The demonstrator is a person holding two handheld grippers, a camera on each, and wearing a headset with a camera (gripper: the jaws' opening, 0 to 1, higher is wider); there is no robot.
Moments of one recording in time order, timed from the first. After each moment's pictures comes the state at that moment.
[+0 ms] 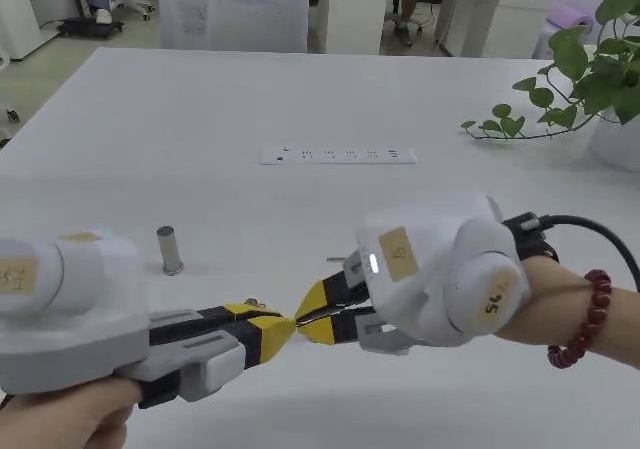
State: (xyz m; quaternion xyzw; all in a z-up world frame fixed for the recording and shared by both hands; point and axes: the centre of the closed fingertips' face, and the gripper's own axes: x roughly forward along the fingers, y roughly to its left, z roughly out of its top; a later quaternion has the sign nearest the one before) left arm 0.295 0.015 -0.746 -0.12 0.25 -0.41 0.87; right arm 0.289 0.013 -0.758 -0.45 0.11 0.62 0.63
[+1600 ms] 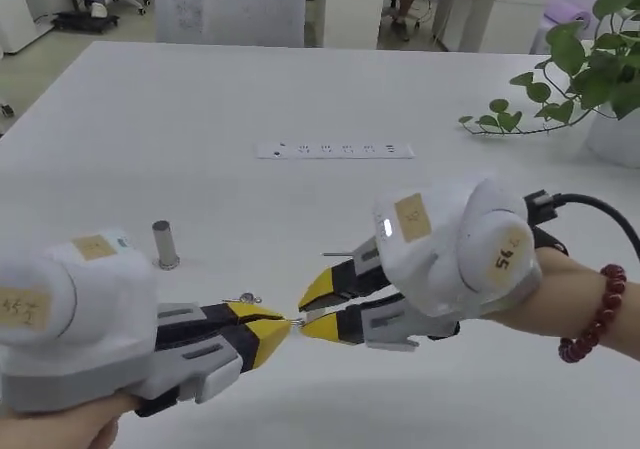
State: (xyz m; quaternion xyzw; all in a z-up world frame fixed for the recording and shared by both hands) left arm 0.289 0.008 -0.751 0.01 0.20 -0.46 0.87; right arm 0.288 0.000 -0.757 -0.37 0.17 0.62 0.67
